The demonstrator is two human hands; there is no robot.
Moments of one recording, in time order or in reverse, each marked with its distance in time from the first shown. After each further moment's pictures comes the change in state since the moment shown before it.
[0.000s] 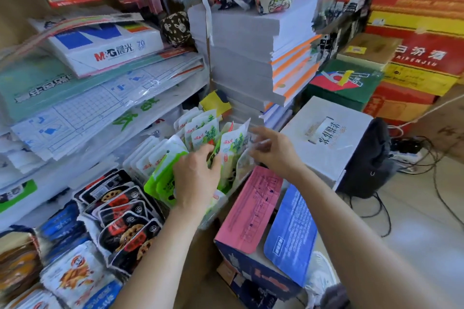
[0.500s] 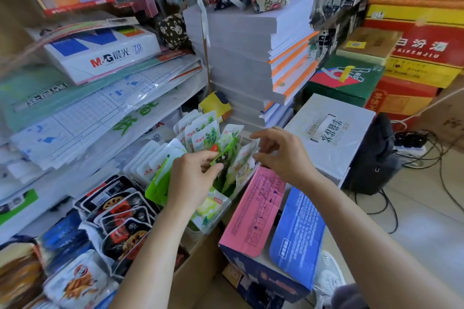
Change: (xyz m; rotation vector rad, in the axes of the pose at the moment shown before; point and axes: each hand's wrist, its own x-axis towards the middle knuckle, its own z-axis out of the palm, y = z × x) left_hand 0.004 -0.012 -0.017 -0.311 -0.247 -0.169; right_hand -0.020 -0.016 -0.012 -0.105 0.102 -0.239
